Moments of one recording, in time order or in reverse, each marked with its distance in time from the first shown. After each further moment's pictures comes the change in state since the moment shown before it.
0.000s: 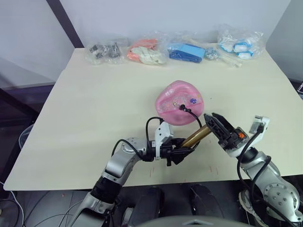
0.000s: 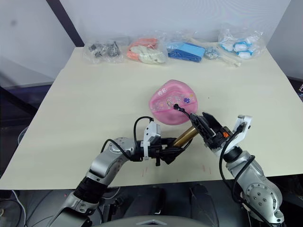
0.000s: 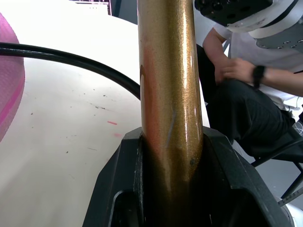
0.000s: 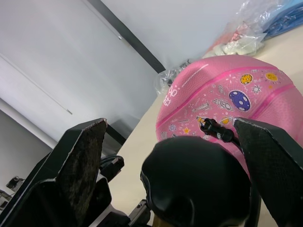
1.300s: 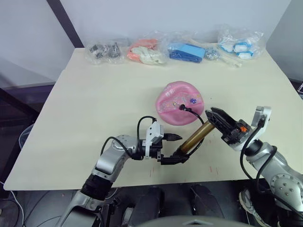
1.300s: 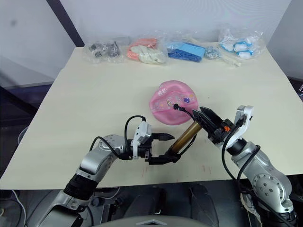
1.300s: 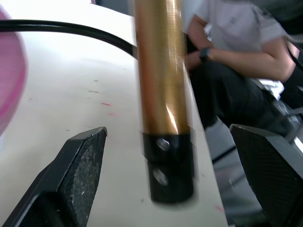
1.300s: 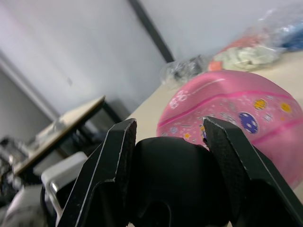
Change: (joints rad) left arm -0.026 0.129 0.035 0.053 -0.017 -0.083 -0.204; right arm -0.141 -0.251 -0.009 0.011 -0.076 0.016 0.134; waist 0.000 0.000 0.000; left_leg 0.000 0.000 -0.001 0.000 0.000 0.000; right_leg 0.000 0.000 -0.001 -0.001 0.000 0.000
